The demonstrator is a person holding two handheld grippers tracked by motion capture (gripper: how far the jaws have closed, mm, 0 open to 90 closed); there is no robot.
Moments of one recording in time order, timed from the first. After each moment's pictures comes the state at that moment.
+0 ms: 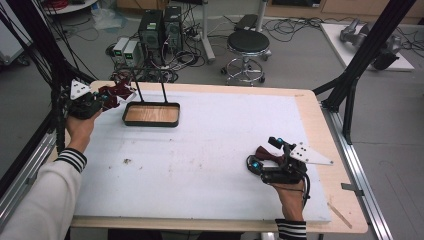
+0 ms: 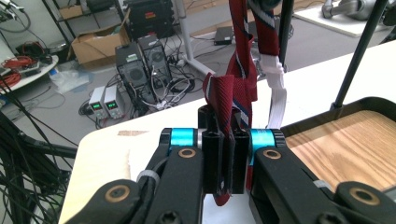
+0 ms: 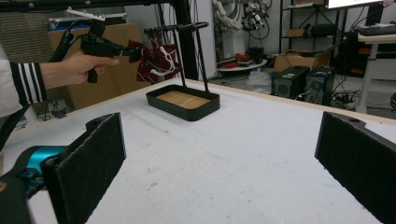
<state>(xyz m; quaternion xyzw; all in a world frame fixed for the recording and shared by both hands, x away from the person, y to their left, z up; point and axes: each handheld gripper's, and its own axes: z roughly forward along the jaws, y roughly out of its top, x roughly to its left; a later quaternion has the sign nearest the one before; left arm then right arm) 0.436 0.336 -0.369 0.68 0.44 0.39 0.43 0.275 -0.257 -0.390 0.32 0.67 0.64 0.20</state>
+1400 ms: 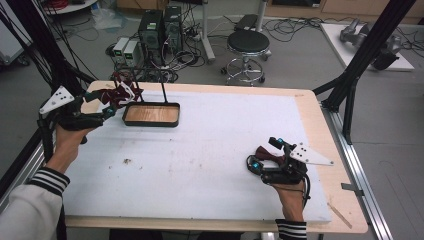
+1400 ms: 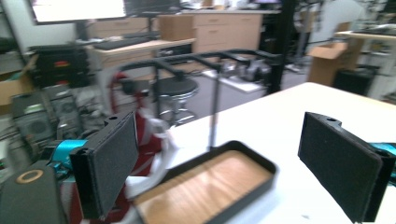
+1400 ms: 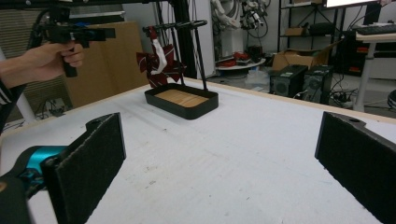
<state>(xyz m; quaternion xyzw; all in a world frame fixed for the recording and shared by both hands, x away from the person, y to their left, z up) 0.373 0.329 -0.344 0.67 0.32 0.29 0.61 0.275 -0.258 -0.390 0.32 0.67 0.64 0.21</state>
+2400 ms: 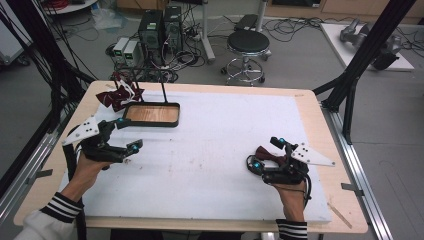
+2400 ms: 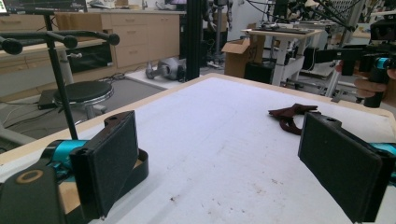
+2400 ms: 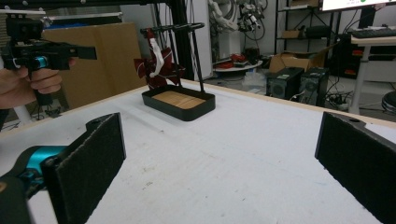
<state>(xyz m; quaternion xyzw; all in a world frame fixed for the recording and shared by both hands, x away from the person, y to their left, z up) 0.322 0.261 -0.370 0.70 0.22 0.19 0.65 0.273 -0.260 -0.388 0.32 0.67 0.64 0.21</state>
